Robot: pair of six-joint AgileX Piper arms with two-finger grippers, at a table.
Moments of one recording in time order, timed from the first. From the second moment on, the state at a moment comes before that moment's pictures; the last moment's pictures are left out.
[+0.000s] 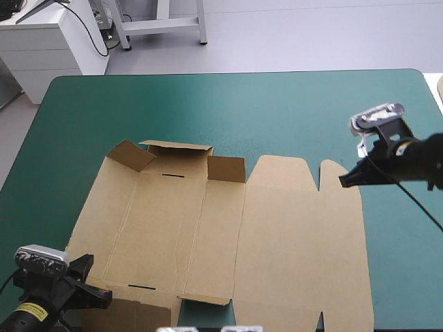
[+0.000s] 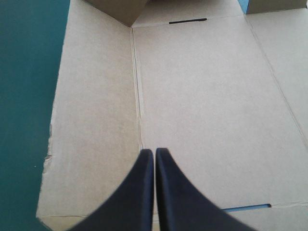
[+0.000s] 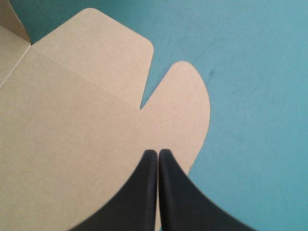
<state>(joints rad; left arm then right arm) -0.11 0.22 -0.47 -0.13 0.92 0.18 0.04 1.18 -1.28 0.16 1.14 -0.39</state>
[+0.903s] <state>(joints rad) 0.10 1.12 -0.96 -0.15 0.94 0.18 -0.01 0.85 -0.97 0.21 1.04 -0.29</state>
